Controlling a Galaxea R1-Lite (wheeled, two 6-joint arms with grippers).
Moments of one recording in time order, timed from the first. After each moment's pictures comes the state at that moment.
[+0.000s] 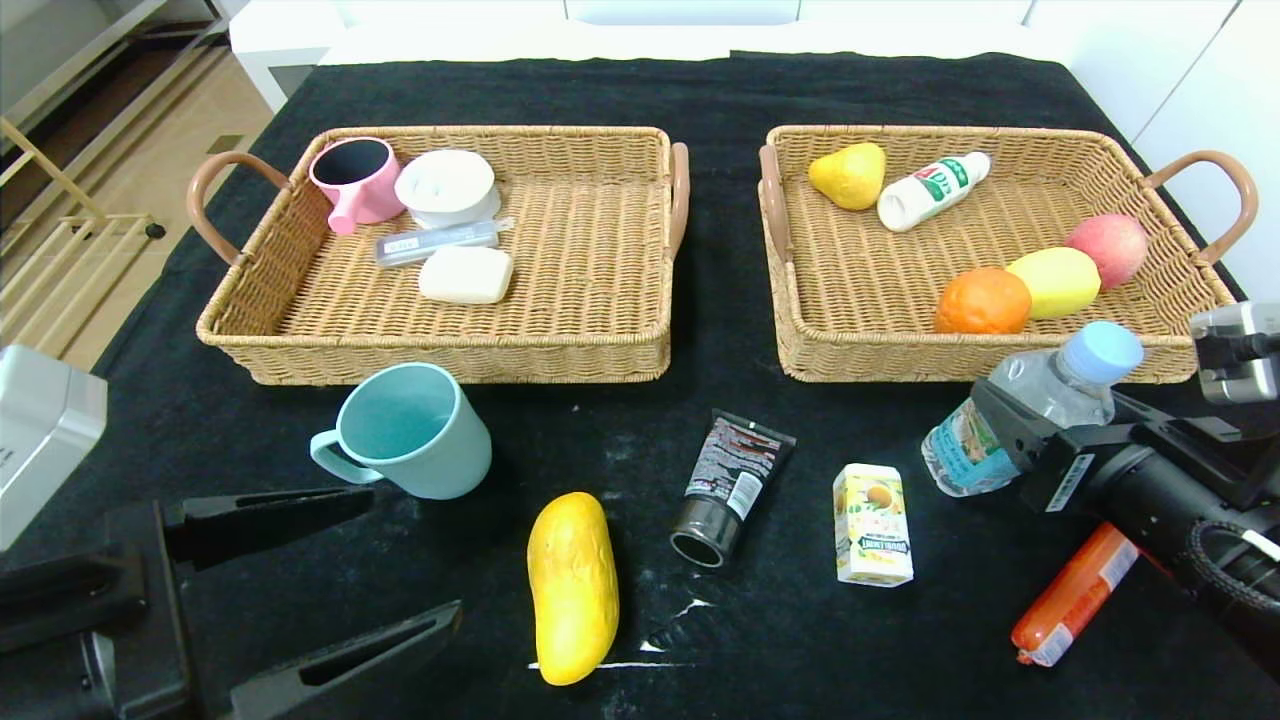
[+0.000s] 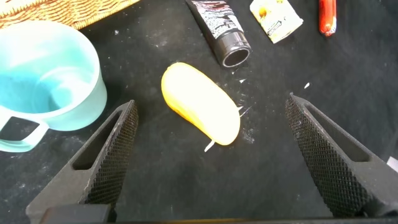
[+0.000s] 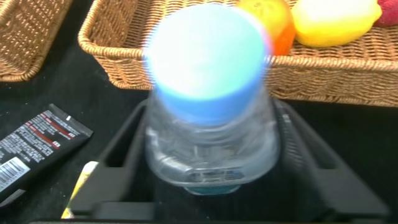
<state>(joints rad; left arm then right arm) -0.52 1.01 -0.61 -0.15 -0.22 0.06 0.53 1.45 -0.44 -1.05 -0.40 0.03</state>
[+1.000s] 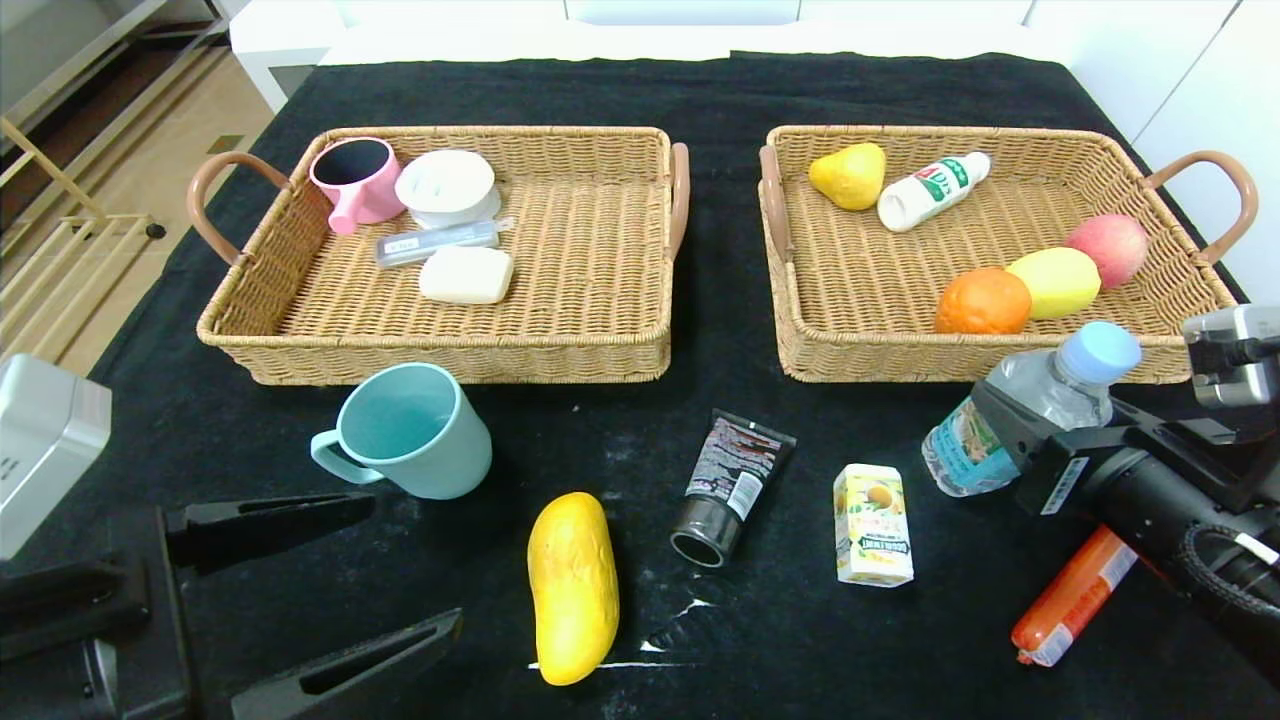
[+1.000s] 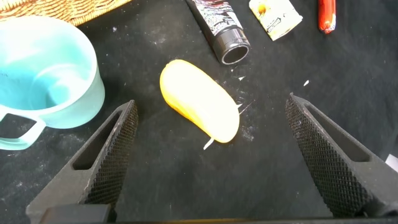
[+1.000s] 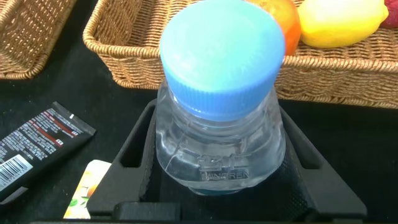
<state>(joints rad) -0.52 1.01 -0.60 -0.15 -0.23 0.07 0.53 1.46 -0.43 -1.05 -0.39 0.03</state>
